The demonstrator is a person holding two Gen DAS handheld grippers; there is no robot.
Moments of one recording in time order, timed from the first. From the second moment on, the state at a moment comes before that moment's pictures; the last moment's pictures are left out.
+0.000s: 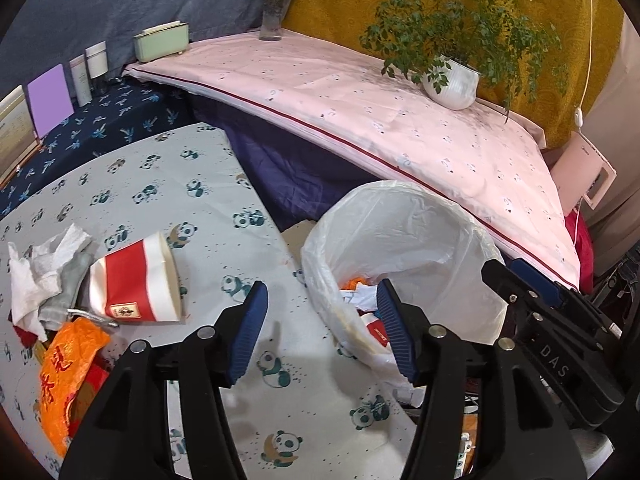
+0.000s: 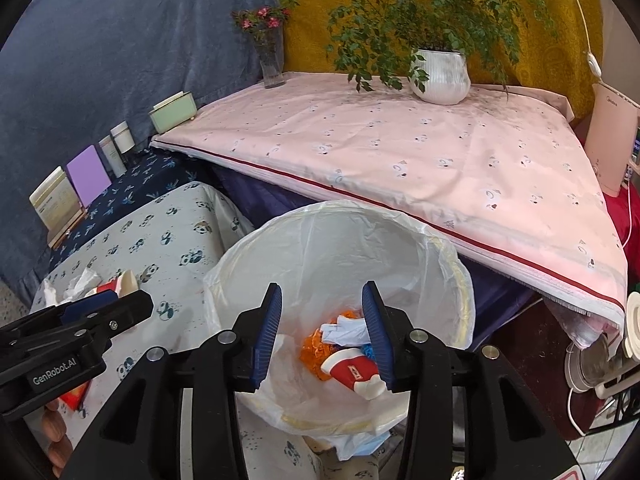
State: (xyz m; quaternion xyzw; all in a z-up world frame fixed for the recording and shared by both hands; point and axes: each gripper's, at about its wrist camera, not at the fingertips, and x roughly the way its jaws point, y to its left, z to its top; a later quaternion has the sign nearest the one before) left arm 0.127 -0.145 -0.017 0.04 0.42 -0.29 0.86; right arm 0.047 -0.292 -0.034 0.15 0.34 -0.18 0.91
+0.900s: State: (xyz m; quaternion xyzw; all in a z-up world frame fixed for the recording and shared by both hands) left arm 0.116 -0.002 -0.028 0.03 0.42 -0.18 0.89; right arm 0.064 -0.179 -0.018 0.10 0.35 -0.08 0.93
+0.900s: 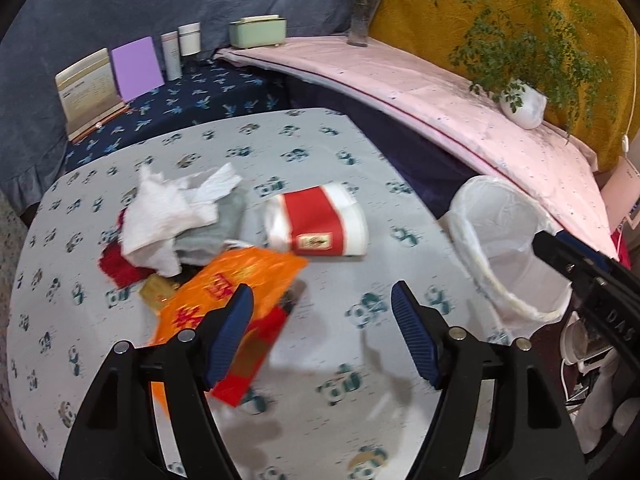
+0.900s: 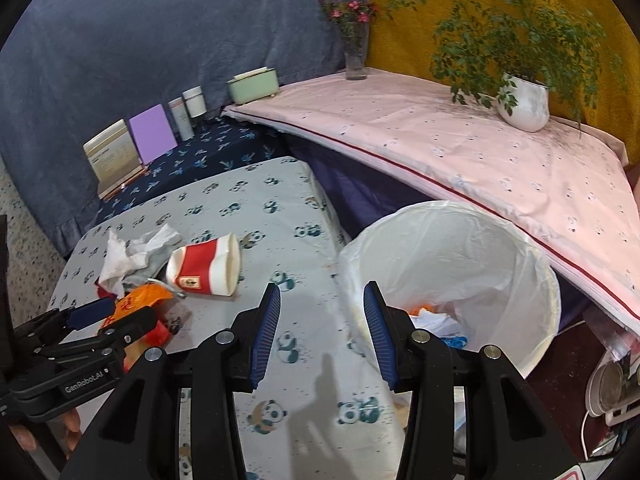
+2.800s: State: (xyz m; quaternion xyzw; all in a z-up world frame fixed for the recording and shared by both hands) left arm 0.120 0.142 -0.037 -0.03 0.45 -0.08 0.89; right arm 0.130 0.020 -0.078 0.04 0.46 0.05 0.88
